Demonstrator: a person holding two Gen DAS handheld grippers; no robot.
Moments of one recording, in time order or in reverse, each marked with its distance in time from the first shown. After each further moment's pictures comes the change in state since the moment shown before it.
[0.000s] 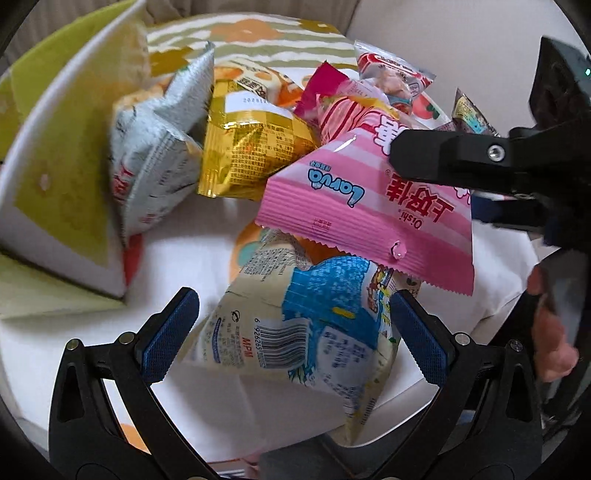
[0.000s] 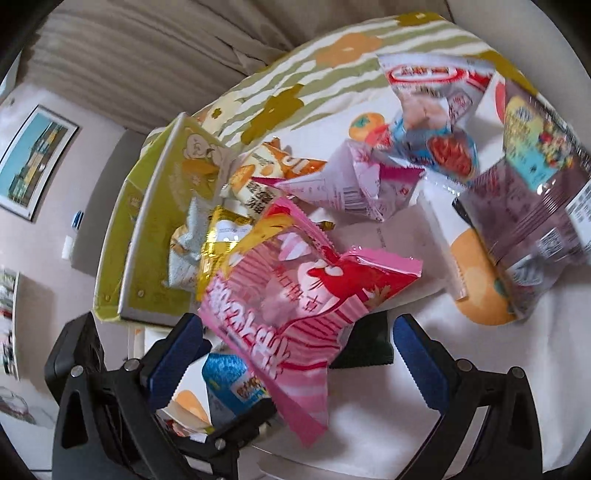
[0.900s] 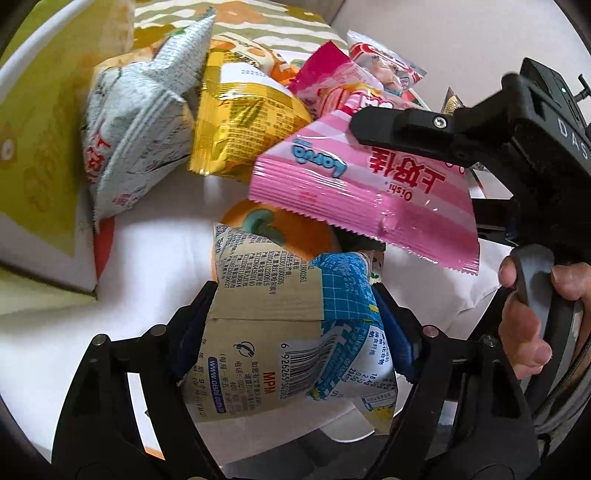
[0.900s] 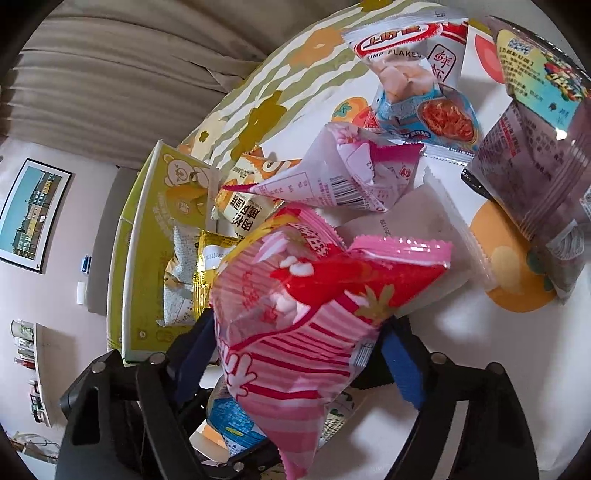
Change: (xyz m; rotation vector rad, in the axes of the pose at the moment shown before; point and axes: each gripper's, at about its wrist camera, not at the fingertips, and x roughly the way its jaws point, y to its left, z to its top) left arm 0.009 0.016 -0.004 -0.031 0.053 -0.132; right arm 0.018 -0.011 0.002 0.159 -0.044 0.068
